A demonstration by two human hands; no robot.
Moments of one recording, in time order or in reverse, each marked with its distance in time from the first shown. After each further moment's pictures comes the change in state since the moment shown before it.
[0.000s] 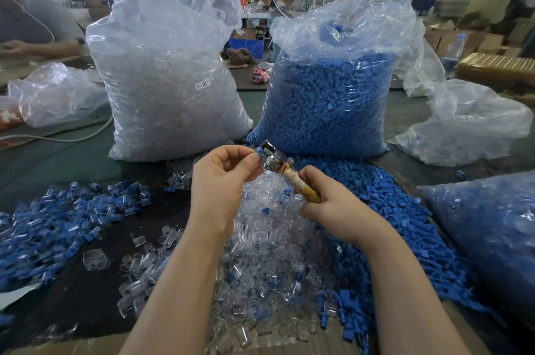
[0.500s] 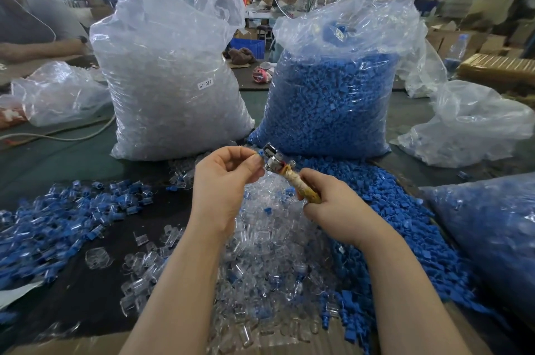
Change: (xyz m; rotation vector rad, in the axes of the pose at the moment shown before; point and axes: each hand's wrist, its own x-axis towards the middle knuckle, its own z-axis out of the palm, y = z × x) left_hand 0.000 0.002 -0.002 0.020 0.010 -0.058; right_hand 0.000 -0.005 0.003 -0.136 0.039 -0.005
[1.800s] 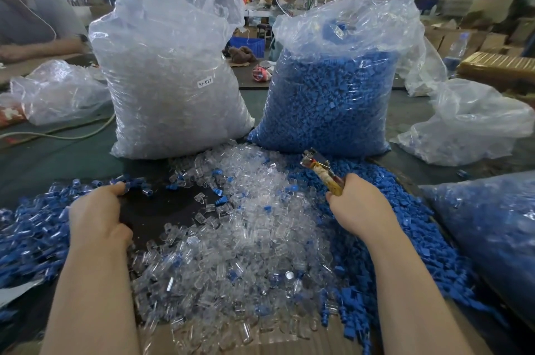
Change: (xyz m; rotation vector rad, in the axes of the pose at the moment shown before) left_hand 0.030 -0.005 -0.121 -0.086 0.765 -0.511; right_hand 0.010 0.031 -0.003 -0.340 0.248 0.495
